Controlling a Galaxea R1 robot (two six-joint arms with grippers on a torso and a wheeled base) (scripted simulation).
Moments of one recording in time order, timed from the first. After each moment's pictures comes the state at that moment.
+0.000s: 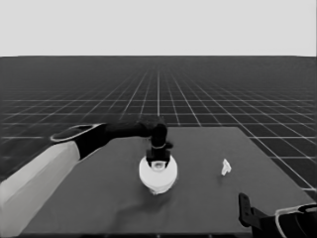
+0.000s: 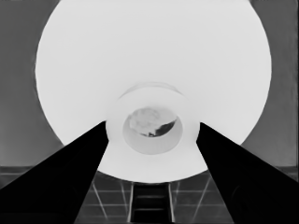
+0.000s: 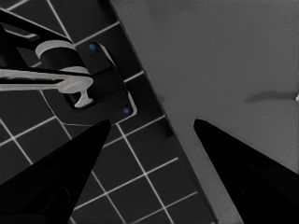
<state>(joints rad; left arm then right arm) -0.03 3.05 -1.67 0.14 1.54 -1.38 -0.35 1.76 -0.39 -0.70 -1.18 0.32</state>
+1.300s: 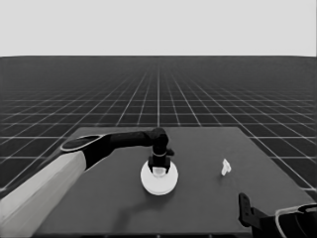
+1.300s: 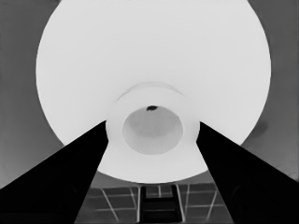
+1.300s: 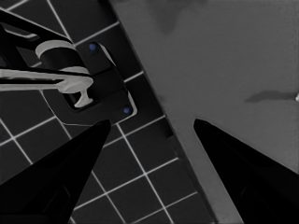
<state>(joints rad) 0.07 3.09 -1.75 0.24 1.51 -1.25 -0.35 1.76 -0.39 -0.70 -1.18 0.32</state>
